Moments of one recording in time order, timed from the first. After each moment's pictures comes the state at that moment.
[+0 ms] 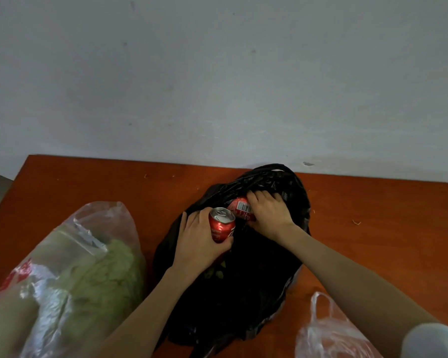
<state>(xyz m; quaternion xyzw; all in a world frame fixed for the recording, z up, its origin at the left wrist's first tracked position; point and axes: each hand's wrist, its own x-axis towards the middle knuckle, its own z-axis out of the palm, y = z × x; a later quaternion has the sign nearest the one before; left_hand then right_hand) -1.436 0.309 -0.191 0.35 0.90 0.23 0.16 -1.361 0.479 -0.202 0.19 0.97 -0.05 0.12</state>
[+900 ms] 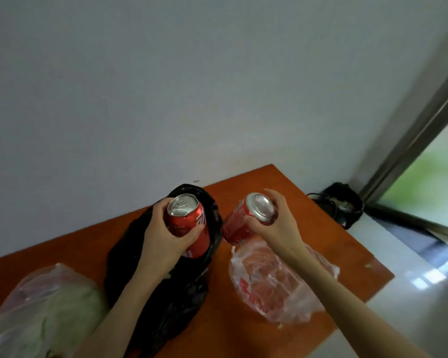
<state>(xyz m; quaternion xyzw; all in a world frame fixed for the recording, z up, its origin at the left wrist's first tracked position) -1.324 0.232 -0.015 0.47 0.66 0.53 0.26 -1.122 0.308 -0.013 0.48 0.67 -0.41 -0.39</state>
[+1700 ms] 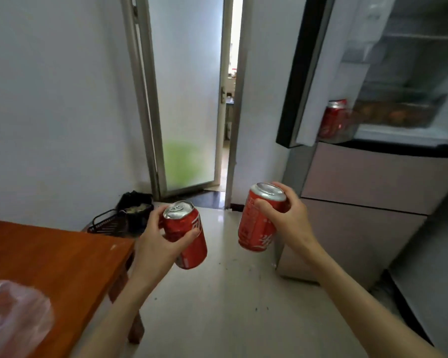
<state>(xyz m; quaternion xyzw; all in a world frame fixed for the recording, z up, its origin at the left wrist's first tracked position) -0.815 0.092 0.030 0.72 0.34 0.40 0.46 -0.624 -0.040 0.076 0.66 0.36 -0.14 -0.64</state>
